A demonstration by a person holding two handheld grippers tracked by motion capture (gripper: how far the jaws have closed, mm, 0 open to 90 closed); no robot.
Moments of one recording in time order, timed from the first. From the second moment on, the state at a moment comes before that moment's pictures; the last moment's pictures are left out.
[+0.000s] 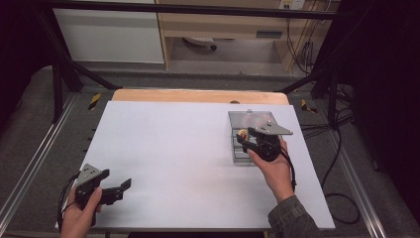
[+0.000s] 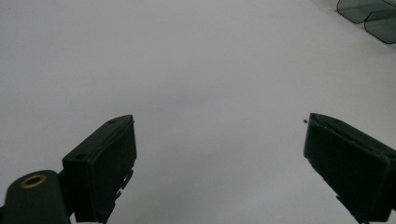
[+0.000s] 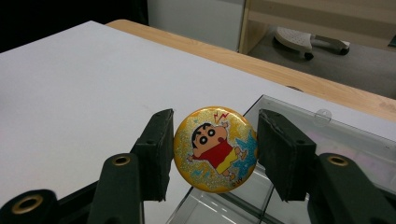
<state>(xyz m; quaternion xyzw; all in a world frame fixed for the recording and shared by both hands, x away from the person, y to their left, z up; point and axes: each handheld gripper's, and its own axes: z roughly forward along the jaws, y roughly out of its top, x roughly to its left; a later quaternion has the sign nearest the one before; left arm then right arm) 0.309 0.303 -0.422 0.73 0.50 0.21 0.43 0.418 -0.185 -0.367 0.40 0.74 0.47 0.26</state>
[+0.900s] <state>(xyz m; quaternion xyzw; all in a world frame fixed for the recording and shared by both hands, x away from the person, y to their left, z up) 0.309 0.302 -0.423 0.73 0.50 0.21 0.43 0.432 -0.184 -0.379 0.42 0.74 0.47 0.25</state>
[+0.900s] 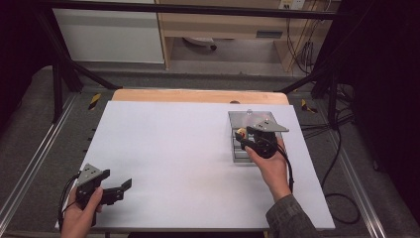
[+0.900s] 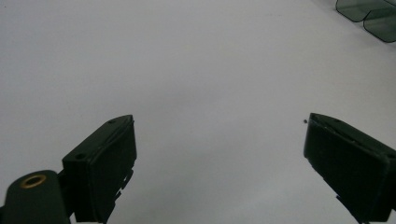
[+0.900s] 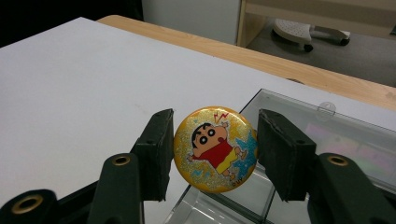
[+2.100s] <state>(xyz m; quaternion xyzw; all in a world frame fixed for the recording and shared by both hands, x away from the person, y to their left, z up) 0.309 0.302 -0.422 0.72 0.49 0.21 0.43 0.434 -0.190 -0.400 0.44 0.75 0.44 0.23</state>
